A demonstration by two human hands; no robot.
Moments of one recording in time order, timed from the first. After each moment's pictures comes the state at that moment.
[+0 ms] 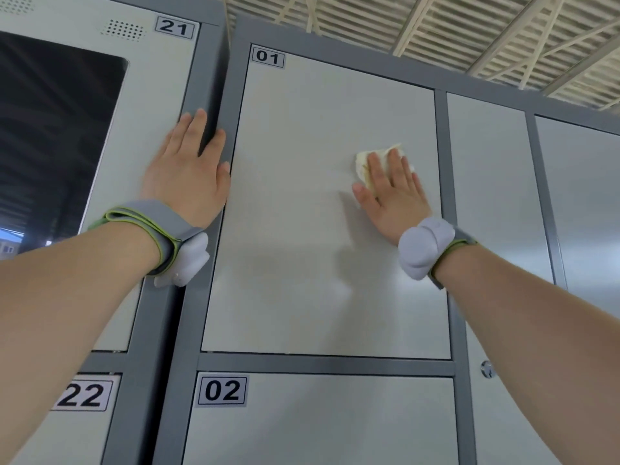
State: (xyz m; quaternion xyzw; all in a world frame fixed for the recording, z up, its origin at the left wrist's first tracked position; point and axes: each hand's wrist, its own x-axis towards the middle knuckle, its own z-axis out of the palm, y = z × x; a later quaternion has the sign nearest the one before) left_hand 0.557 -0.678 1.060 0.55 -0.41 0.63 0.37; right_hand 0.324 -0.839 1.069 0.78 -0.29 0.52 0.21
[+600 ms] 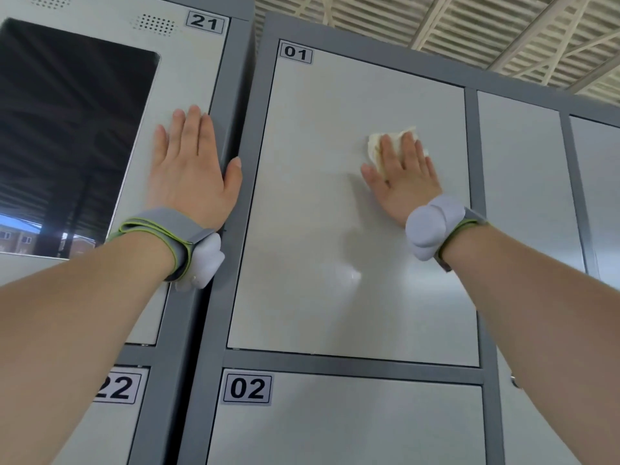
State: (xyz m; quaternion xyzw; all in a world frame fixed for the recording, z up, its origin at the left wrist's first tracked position) left_hand 0.565 -0.662 1.046 0.60 -0.35 0.60 0.40; right_hand 0.348 -0.820 1.090 0.77 -0.31 0.52 0.21
